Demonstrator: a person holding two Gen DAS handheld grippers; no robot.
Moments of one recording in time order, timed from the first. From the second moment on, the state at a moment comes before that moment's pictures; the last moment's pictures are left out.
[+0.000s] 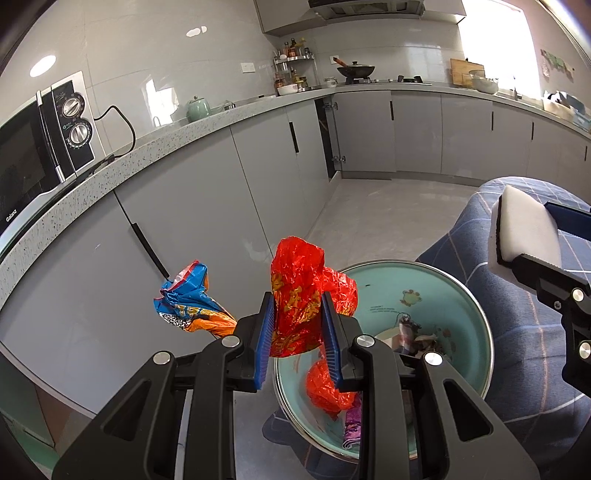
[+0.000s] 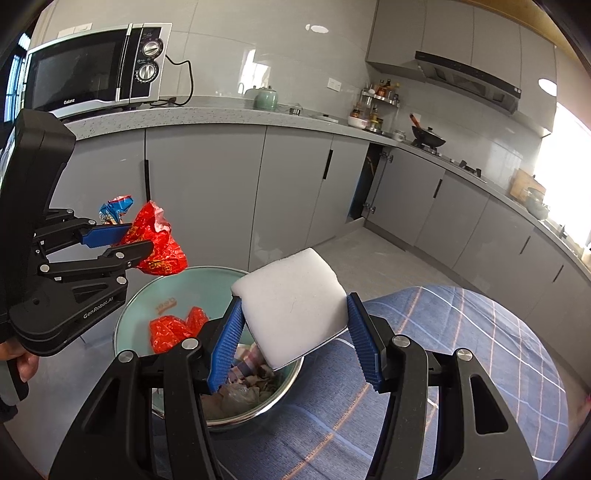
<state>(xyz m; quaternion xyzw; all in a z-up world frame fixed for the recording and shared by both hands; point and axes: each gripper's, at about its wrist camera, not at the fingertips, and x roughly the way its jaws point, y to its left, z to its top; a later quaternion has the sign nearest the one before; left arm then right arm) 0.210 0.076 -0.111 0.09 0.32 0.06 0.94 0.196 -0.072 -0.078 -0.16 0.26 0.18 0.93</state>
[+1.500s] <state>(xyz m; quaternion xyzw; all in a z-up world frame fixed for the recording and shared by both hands) 0.216 0.081 -0.113 0.08 0.32 0.06 0.94 0.206 -0.062 -0.090 -0.15 0.26 0.20 0.93</state>
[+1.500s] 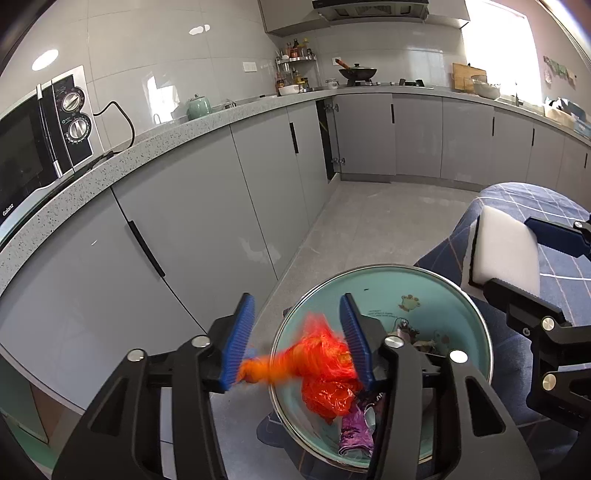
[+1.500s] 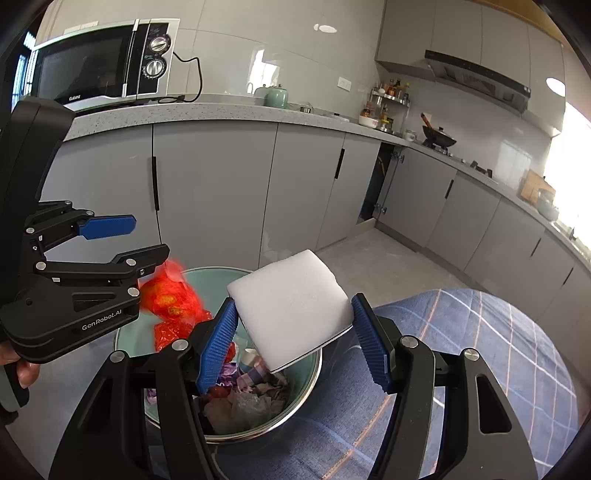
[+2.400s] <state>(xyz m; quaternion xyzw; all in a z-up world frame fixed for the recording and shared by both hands) 0.167 0.070 -0.079 0.10 0.28 0.05 0.95 0.146 -0.109 -0.065 -0.10 0.23 0.15 0.96</state>
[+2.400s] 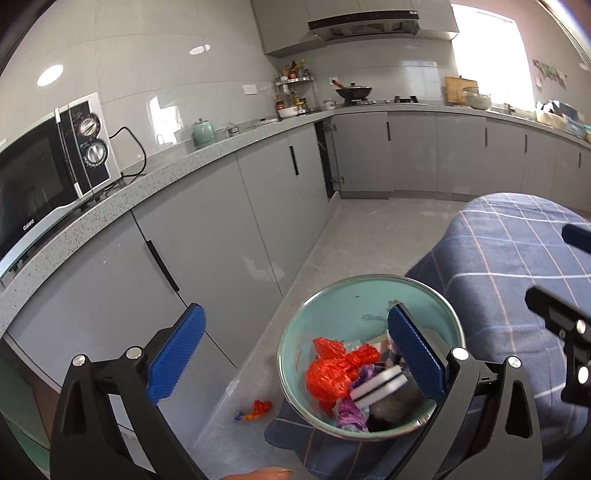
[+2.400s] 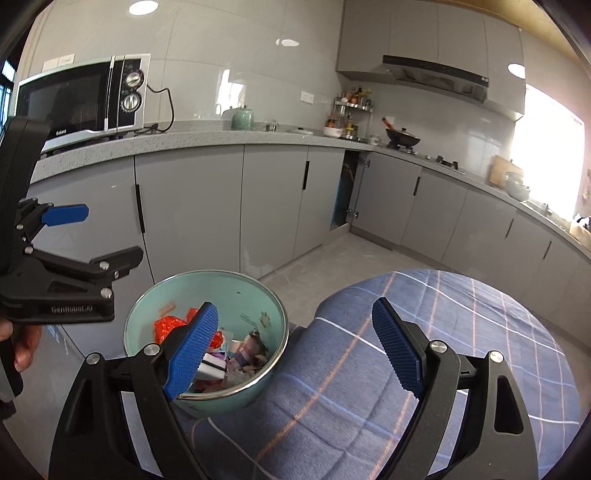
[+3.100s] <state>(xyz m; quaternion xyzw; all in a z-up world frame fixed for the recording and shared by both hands) 0.150 0.070 -0.066 0.10 0.27 0.05 0.96 0.121 -0.122 -0.049 -0.10 0.20 0.15 0.96</state>
